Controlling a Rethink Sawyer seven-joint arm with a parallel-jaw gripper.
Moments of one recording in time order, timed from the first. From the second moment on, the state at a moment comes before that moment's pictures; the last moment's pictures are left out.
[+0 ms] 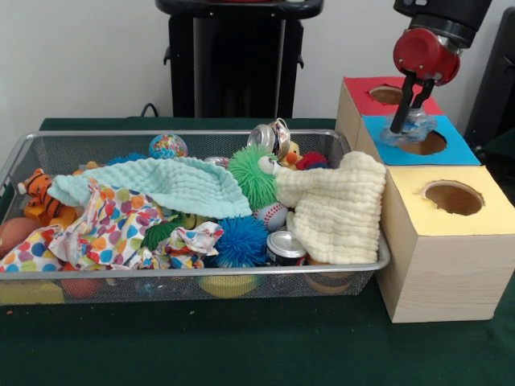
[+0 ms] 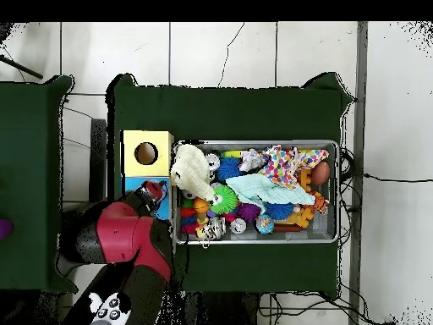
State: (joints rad) arm 0.48 -0.55 -0.49 1.66 0.17 0.26 1.03
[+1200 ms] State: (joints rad) arm 0.50 -0.54 -0.52 1.66 0.18 0.26 1.07
